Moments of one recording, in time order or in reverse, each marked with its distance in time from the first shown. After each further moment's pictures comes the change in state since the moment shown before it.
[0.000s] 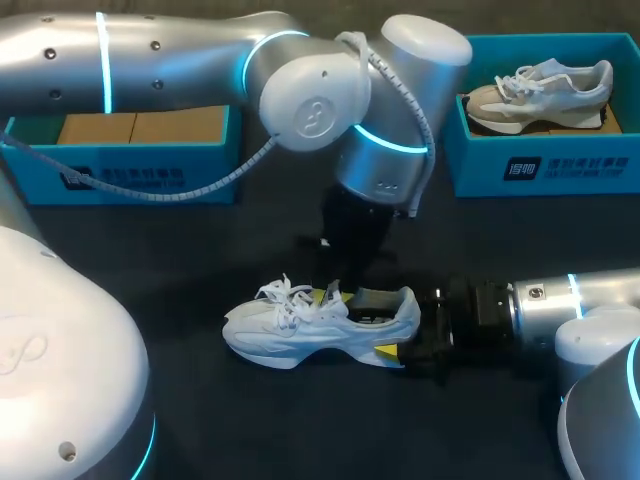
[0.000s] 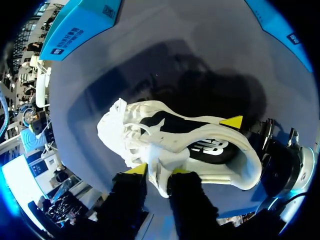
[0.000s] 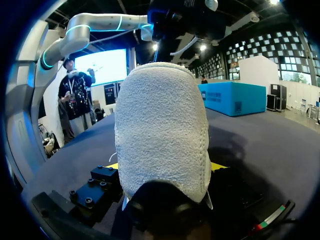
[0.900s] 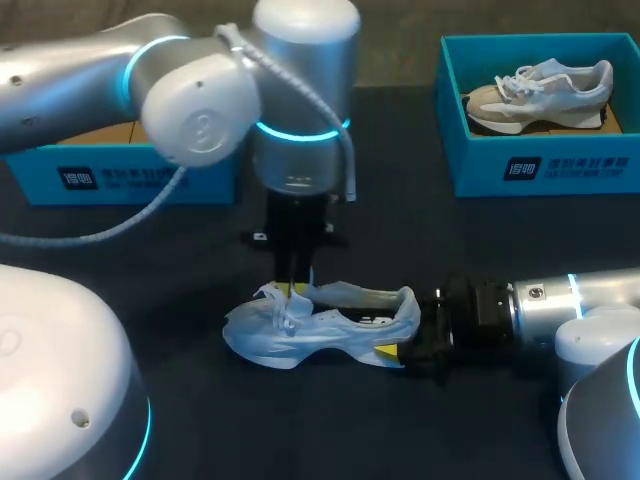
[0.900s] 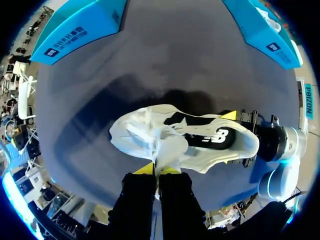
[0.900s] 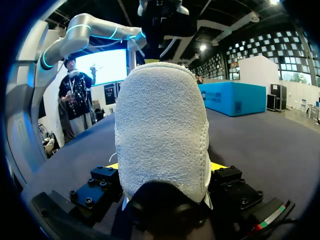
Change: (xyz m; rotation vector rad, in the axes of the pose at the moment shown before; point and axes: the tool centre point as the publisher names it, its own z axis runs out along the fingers) left arm -0.059 0.005 -0.012 0.085 0.218 0.085; right arm 0.000 0.000 0.000 0.000 0.000 0.000
